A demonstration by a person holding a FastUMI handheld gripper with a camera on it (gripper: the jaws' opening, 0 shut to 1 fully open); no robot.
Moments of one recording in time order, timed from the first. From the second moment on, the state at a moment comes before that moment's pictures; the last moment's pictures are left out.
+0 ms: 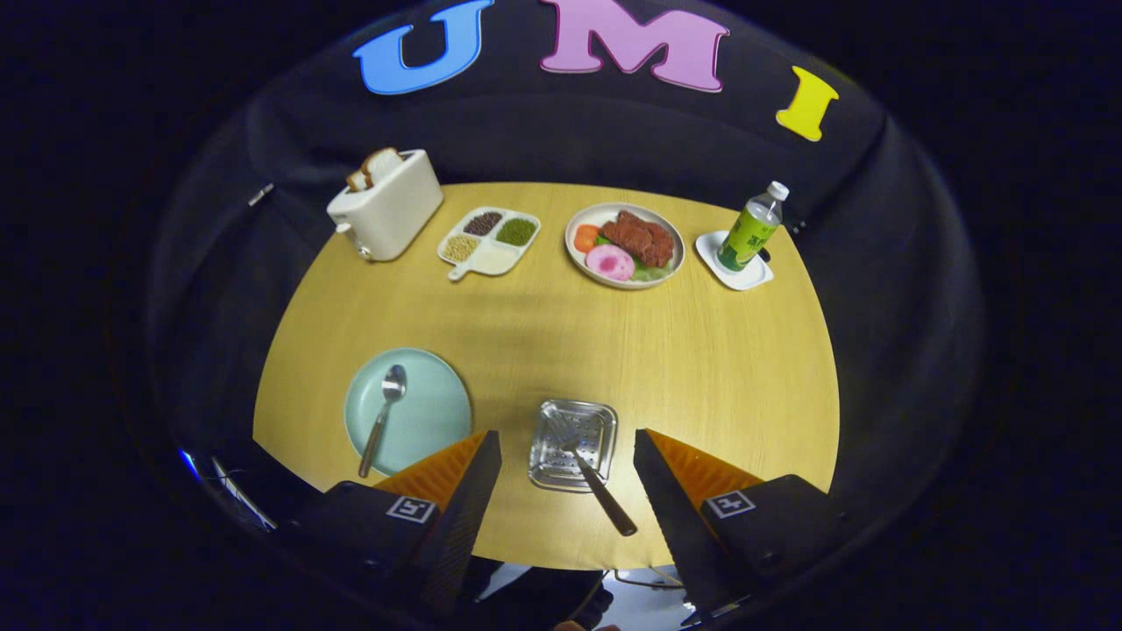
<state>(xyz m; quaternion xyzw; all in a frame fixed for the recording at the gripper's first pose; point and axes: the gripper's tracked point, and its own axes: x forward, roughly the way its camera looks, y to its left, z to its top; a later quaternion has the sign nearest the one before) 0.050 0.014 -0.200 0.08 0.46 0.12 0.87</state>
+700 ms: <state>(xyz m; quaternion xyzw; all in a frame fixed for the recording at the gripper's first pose) -0.002 0.259 -0.282 0.10 0.52 0.26 0.81</state>
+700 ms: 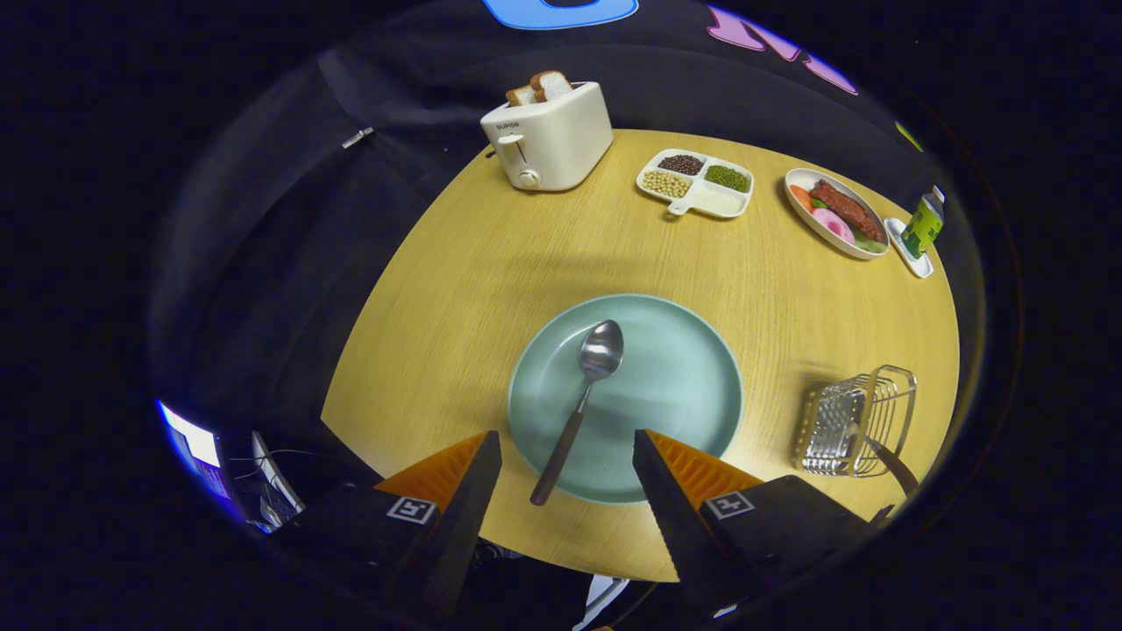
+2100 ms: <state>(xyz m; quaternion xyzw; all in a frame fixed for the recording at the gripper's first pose) 0.003 0.108 -0.246 0.07 0.54 0.28 0.79</state>
